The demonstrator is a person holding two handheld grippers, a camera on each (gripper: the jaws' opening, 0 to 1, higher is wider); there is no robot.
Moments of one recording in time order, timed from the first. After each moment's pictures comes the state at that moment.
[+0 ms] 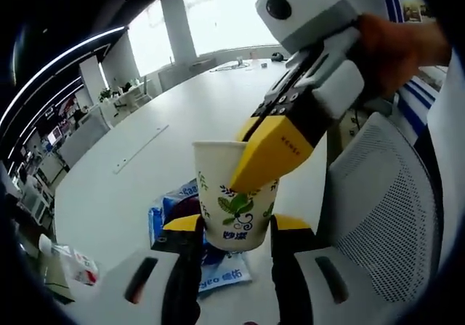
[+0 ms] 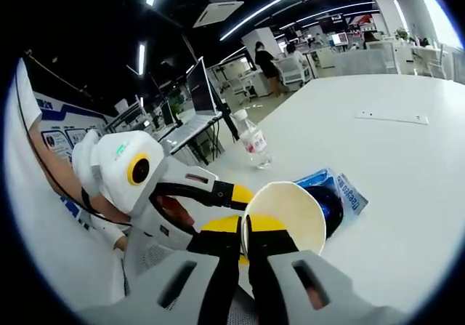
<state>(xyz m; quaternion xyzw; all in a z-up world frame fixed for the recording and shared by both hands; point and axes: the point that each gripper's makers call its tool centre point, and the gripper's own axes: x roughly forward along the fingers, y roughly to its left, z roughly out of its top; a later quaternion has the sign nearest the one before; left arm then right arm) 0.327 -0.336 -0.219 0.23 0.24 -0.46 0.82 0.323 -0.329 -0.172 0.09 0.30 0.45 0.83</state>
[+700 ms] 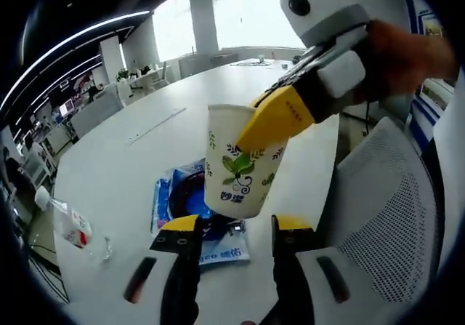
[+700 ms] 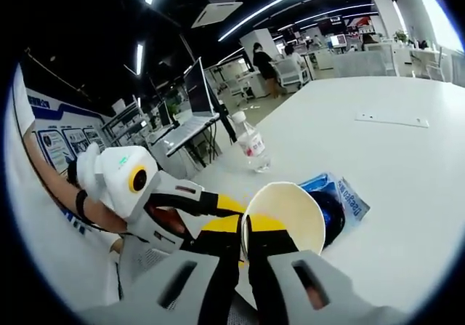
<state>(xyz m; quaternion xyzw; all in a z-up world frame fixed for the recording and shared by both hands) 0.325 -0.299 -0.233 0.18 0.28 -0.42 0.85 0.335 -0.316 -0.172 0.09 0.30 0.44 0.84</state>
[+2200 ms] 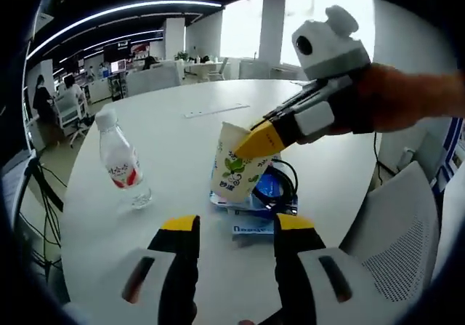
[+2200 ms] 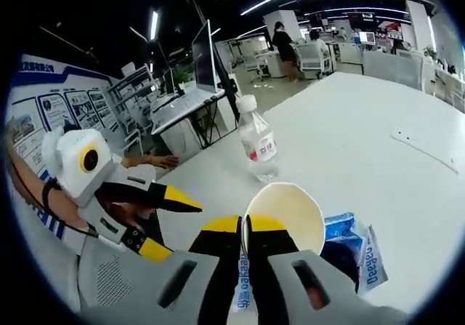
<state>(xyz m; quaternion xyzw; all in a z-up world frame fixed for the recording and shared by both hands) 0.352 -0.200 -0.233 0.04 0.29 -0.28 0.91 0.407 -0.223 -0.221 -0.03 0.33 0.49 0.81</state>
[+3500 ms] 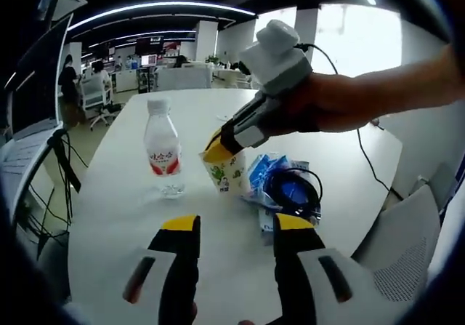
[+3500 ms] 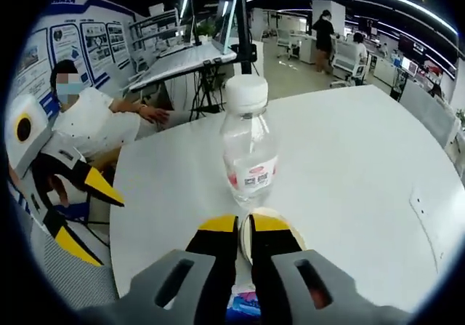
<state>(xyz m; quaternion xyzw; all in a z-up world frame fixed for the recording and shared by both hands) 0.363 -0.157 -0.232 -0.01 0.28 -0.21 0.94 0.481 -0.154 -0.256 -0.20 0.33 0.53 0.75</state>
